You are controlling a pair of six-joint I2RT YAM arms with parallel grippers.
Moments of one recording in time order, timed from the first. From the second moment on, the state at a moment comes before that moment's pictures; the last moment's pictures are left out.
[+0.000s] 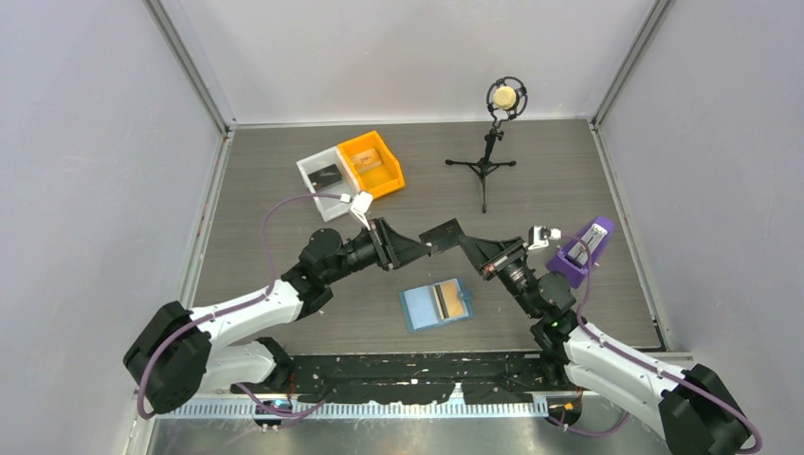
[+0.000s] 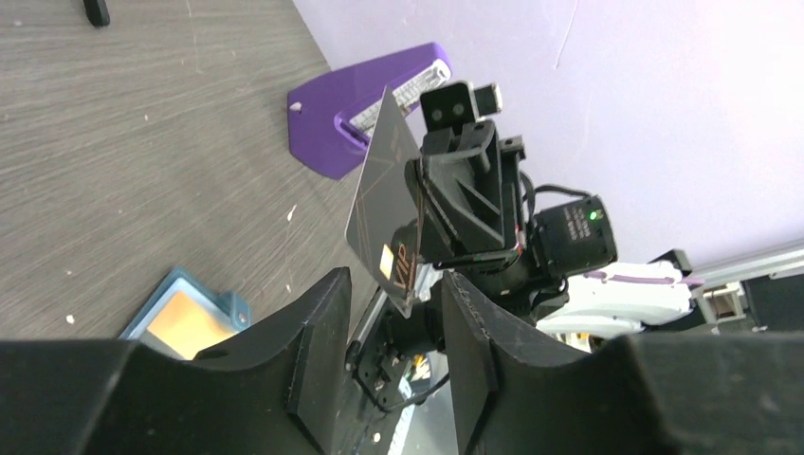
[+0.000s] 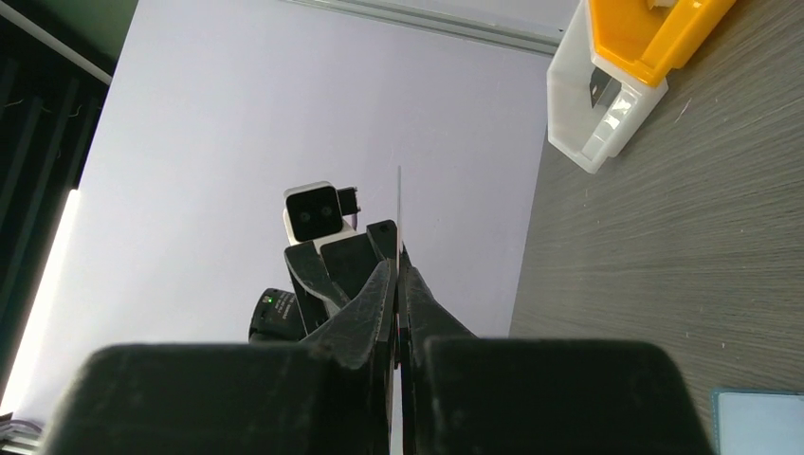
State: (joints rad) left arm -0.77 1.15 0.51 0.66 0.33 -0.98; right arm 0.64 0.75 0.08 0.87 0.04 1.43
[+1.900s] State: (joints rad) left arm 0.04 1.33 1.12 -0.43 0.50 -0.61; right arm 0.64 0.36 0.16 0.27 -0.11 1.00
